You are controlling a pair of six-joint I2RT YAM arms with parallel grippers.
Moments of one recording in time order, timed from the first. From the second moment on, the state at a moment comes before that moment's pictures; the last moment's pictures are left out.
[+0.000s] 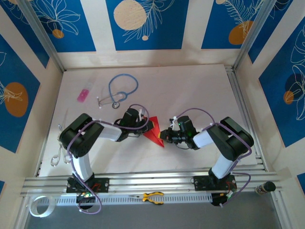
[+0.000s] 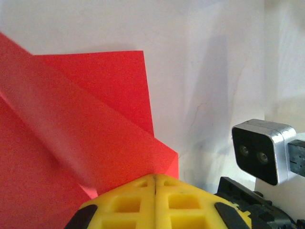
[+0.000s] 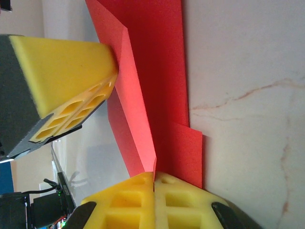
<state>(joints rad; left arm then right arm) -0.66 1.83 0.72 0.50 0.39 -0.99 0.54 1.69 0.41 0.58 -0.59 0.91</state>
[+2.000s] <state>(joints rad) -0.67 1.92 0.81 0.45 0.46 -0.98 0.56 1.53 0.47 0.29 -0.58 0.86</state>
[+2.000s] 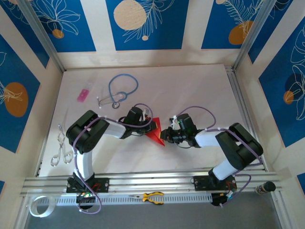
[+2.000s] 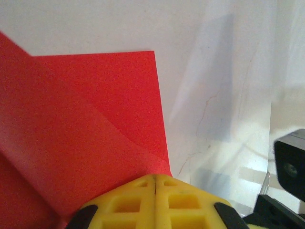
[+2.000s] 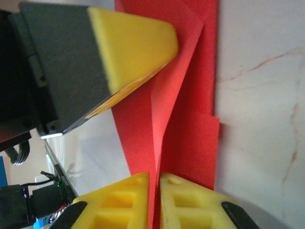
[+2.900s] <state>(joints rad) -0.67 1.92 0.81 0.45 0.46 -0.97 0.59 1.52 0.47 0.12 -0.55 0.84</state>
